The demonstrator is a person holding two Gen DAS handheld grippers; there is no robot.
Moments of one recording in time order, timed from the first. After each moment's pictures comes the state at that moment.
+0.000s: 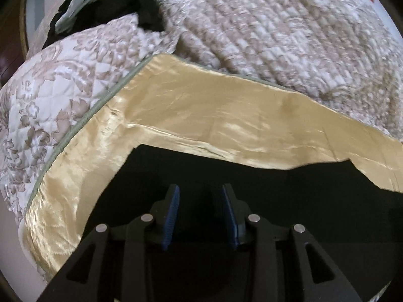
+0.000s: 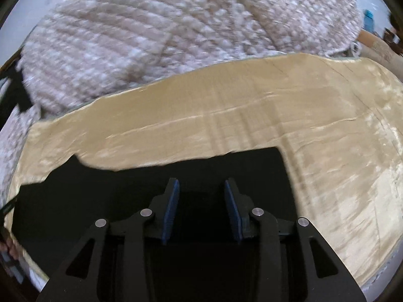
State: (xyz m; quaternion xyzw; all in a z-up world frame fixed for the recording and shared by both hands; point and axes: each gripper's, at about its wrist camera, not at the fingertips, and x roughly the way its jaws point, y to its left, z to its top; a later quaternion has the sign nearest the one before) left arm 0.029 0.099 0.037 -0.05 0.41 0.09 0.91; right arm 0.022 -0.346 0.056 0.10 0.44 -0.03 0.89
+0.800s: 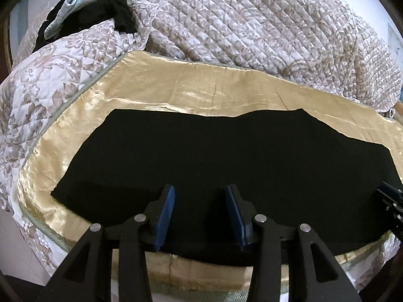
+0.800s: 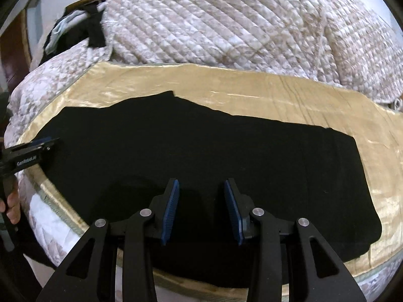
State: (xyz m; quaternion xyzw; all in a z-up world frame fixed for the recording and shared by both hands) left arm -0.043 0.047 0.026 -0.03 0.41 0.04 0.91; right arm -0.051 -0.225 0.037 -0.03 0.40 0.11 0.91
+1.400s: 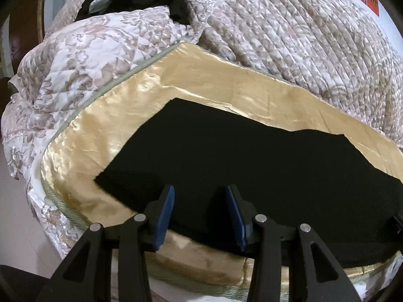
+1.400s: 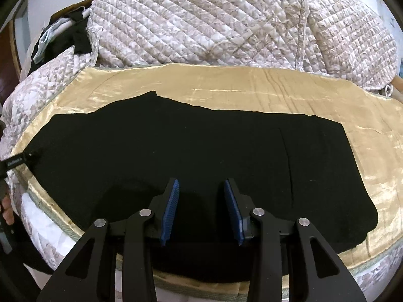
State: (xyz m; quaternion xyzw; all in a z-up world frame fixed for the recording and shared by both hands) left arm -0.053 0.109 0.020 -0.09 0.40 0.13 0.90; right arm -0.050 -0.243 0.036 0.00 0.41 0.07 0.91
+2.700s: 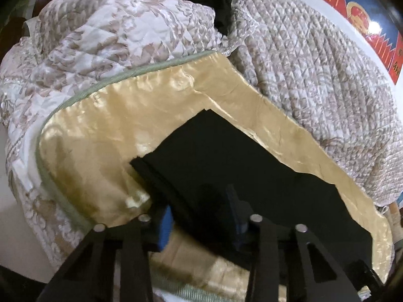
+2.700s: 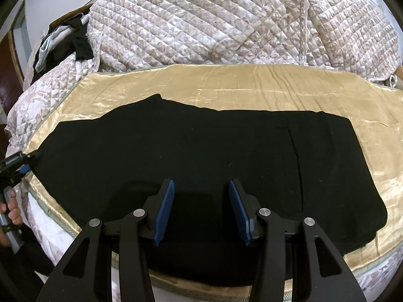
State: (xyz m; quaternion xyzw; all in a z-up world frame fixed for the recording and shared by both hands) left arm -0.055 0.165 0.015 -0.24 0.35 0.13 0.90; right arm -0.046 -0.246 0.036 0.03 0.41 0.09 0.91
